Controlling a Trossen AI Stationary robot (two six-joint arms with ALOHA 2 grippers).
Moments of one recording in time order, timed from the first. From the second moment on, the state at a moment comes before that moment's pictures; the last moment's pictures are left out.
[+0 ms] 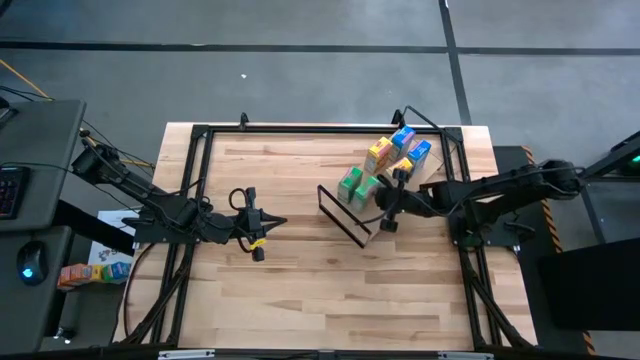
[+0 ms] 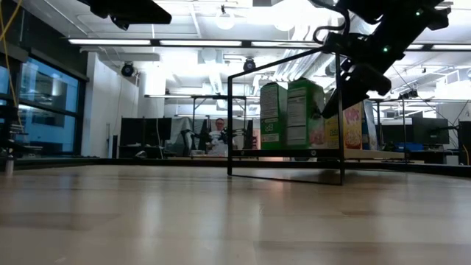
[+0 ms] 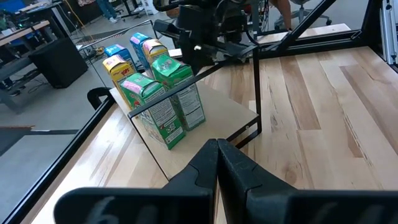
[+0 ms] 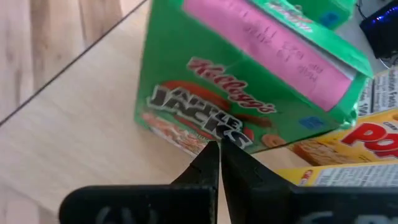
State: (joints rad) left arm -0.46 1.07 0.64 0.05 -0.68 -0.01; right arm 0.06 1.21 0.68 -0.37 0.46 0.02
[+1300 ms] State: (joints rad) left arm -0.43 0.89 0.55 0.20 -0.62 0.20; right arm 0.24 0.85 0.88 -0.72 0.55 0.16
